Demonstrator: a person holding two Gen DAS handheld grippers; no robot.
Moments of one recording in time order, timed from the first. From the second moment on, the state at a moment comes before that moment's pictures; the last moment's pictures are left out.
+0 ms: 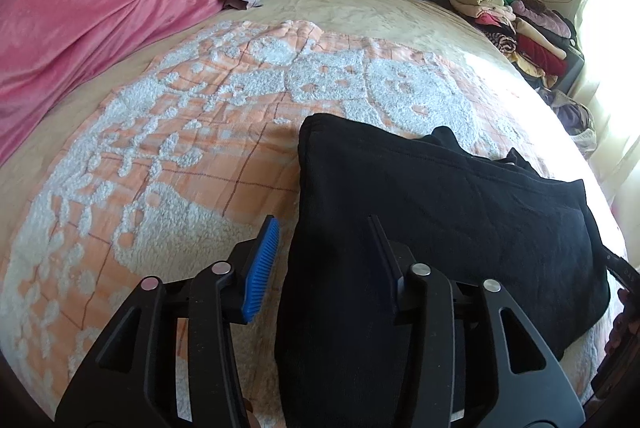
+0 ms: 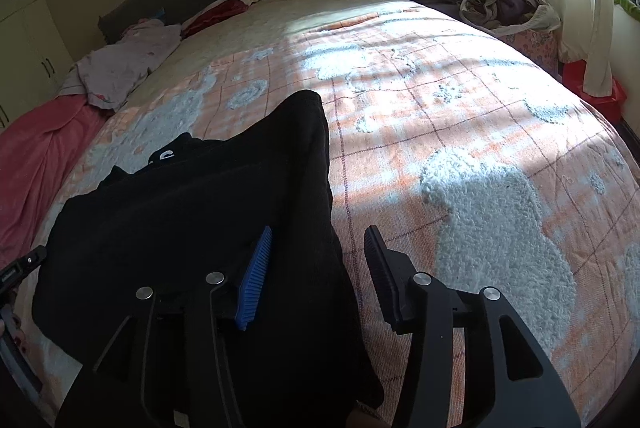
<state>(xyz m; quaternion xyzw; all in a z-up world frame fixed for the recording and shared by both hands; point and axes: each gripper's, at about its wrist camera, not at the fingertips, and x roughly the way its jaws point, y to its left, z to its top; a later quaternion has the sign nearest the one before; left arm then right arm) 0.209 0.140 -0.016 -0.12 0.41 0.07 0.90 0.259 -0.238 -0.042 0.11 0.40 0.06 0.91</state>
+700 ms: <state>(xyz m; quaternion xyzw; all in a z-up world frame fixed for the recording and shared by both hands) 0.186 0.118 -0.038 -0.08 0.45 0.08 0.88 0.217 -0.252 -0.051 0.12 0.42 0.07 0.90</state>
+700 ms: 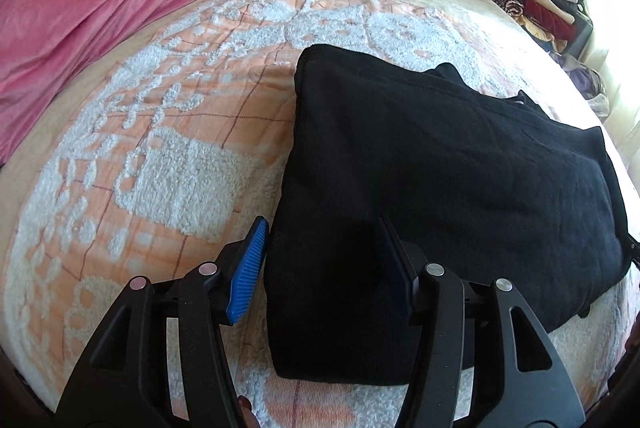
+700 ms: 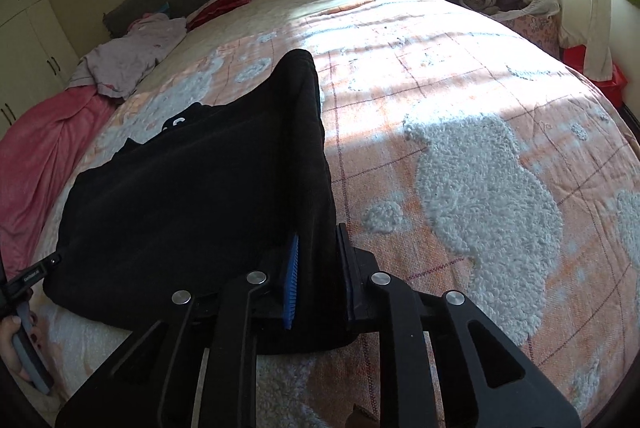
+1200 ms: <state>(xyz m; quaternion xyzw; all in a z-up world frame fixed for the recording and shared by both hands) 0.162 0.111 -0.033 -0.06 0.43 0.08 0.89 0.186 -0.257 -0.047 0.11 0.41 0.04 0.91</state>
